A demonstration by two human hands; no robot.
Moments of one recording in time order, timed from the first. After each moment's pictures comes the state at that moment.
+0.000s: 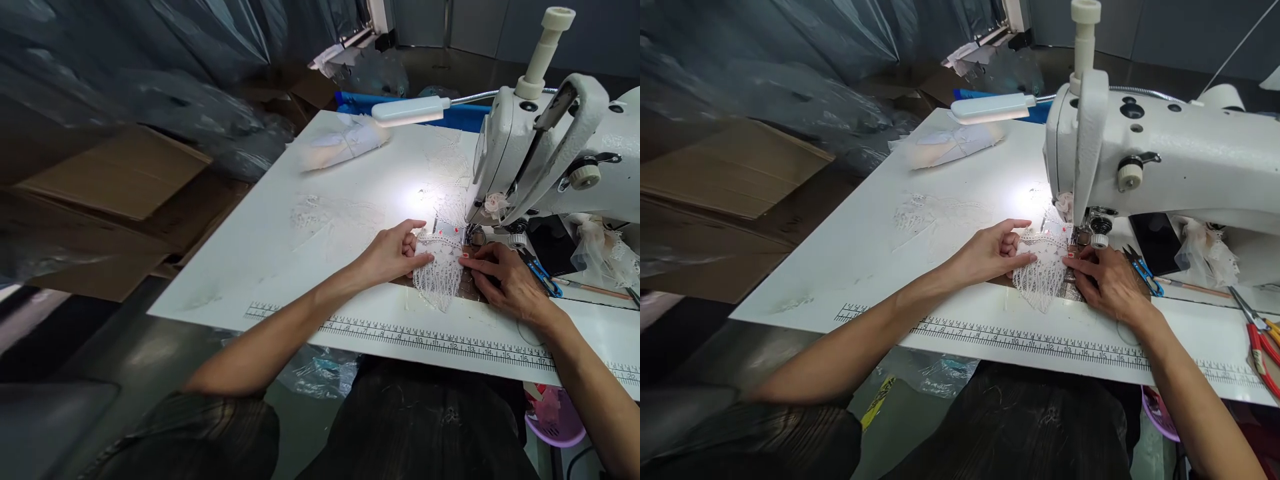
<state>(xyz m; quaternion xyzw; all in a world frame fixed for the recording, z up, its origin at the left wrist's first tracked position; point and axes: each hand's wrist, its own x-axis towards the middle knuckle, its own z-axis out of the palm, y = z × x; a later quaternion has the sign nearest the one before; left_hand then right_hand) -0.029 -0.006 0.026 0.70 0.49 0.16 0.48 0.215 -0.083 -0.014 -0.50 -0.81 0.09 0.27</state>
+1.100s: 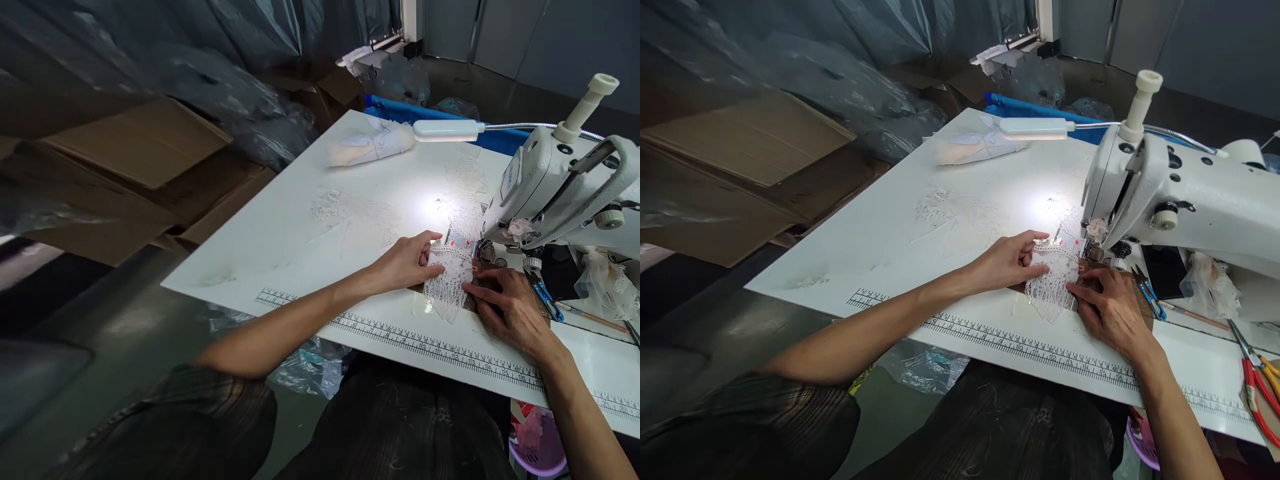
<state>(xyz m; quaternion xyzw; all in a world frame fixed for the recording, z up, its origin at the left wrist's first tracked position) -0.030 -0.007 0.022 0.77 0.46 0.16 0.42 0.207 -0.098 -0.001 -0.49 -0.85 0.03 0.21</state>
